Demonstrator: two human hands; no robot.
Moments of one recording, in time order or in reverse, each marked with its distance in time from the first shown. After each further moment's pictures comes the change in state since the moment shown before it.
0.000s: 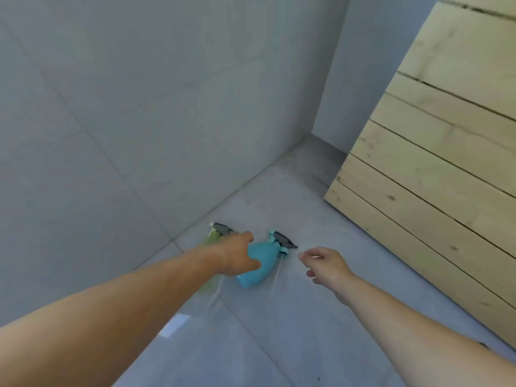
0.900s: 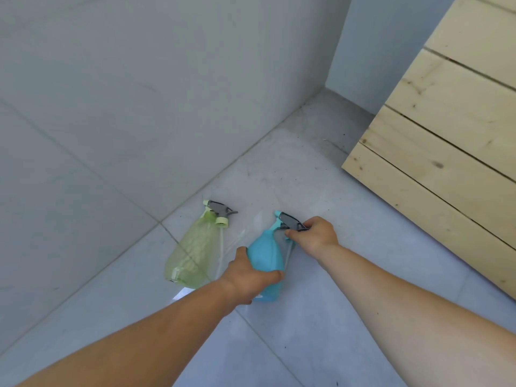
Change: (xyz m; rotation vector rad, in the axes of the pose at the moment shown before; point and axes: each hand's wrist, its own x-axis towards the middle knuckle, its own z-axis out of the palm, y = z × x) left_hand 0.046 -0.013 0.097 -0.797 -0.022 -0.301; right_hand 0.114 0.016 0.058 -0.216 0.134 0.012
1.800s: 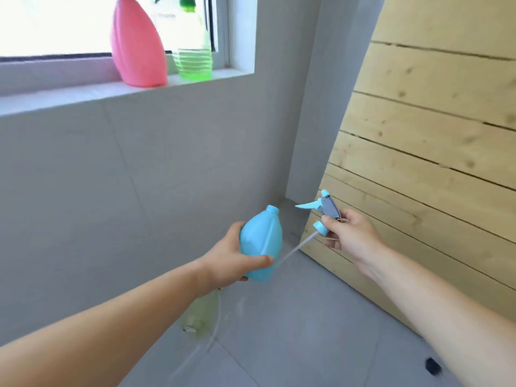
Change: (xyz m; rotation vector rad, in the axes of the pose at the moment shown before) left_hand -0.267 0.100 -0.094 0.011 0.014 0.692; right_hand -0.275 -0.111 -0.239 0.617 0.155 -0.424
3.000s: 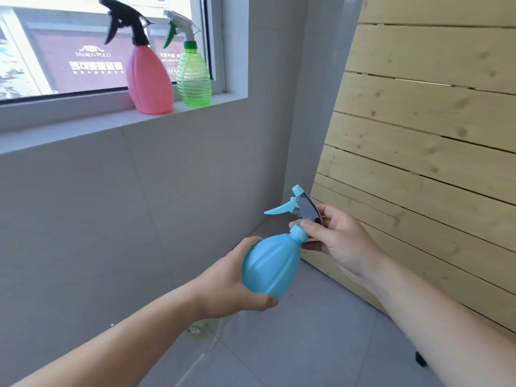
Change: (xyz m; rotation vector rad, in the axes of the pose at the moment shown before) left_hand -0.089 0.028 0.004 0.305 -0.066 0.228; right_hand -0.098 -0.055 0.004 0.083 -0.248 -0.167
